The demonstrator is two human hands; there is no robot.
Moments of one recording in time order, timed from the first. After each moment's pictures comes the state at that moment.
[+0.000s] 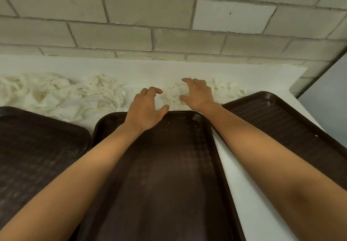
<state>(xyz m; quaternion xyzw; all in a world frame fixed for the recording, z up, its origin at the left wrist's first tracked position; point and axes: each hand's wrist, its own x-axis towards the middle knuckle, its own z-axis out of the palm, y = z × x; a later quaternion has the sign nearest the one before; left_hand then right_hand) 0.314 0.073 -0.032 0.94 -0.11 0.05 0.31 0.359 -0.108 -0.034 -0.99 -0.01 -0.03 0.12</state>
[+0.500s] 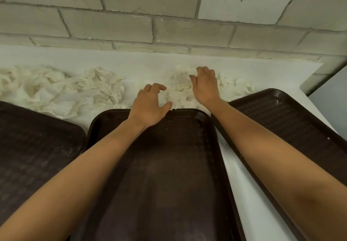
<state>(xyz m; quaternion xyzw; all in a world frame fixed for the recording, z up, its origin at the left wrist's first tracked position) 0.335 0.064 -0.050 0.94 -0.11 0.04 0.32 0.378 -0.116 -0.039 -0.97 -0.01 -0.16 0.20</state>
